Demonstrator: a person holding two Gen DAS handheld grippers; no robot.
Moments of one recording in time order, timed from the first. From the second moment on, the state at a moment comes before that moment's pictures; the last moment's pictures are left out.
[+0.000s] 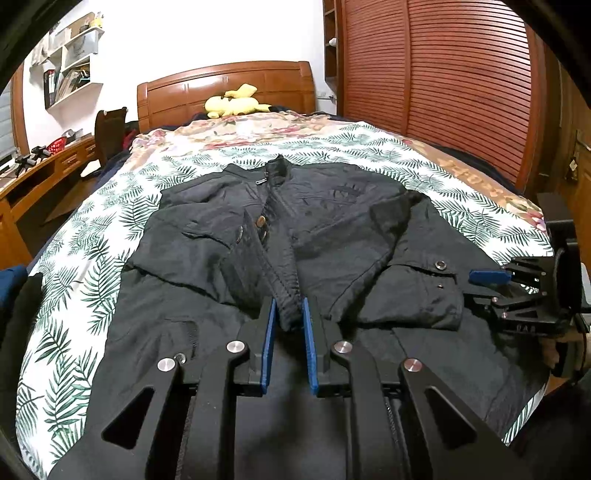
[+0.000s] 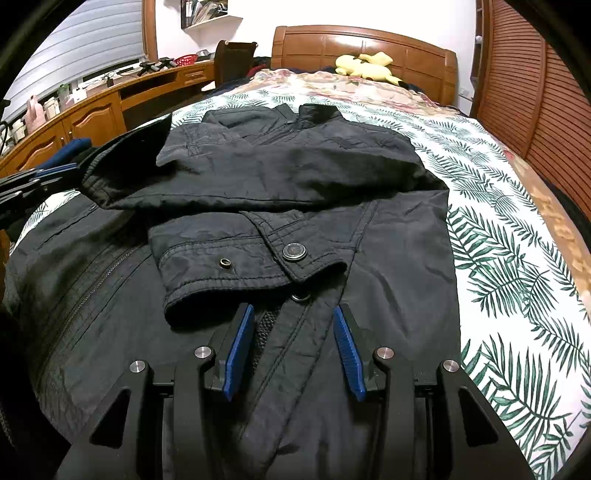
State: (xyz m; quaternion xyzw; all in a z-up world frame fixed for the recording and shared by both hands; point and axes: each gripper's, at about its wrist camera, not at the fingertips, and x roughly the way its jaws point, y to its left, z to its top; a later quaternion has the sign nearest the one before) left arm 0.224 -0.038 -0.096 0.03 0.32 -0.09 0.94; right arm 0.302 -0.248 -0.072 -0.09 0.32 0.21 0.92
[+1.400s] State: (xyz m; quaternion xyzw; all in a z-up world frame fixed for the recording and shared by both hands) left arm 0.117 0.077 -0.114 0.00 0.34 -0.03 0.94; right arm 0.221 -0.301 -0.075 -0.08 0.33 0.16 0.93
